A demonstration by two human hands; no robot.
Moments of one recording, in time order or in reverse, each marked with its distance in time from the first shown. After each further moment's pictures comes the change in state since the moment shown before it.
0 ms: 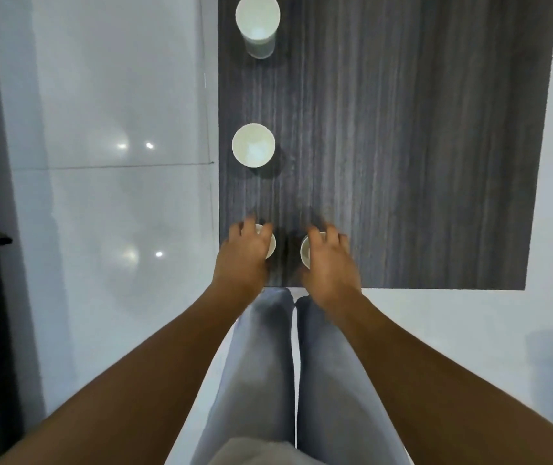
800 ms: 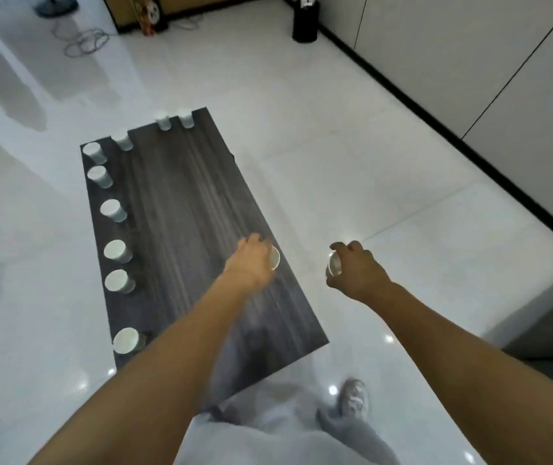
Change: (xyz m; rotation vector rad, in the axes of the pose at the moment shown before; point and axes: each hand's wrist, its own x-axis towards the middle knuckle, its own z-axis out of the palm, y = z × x) left_hand -0.079 0.435 -0.240 0.169 0.095 0.416; right_hand -0.221 0.292 -0.356 0.280 0.363 0.214
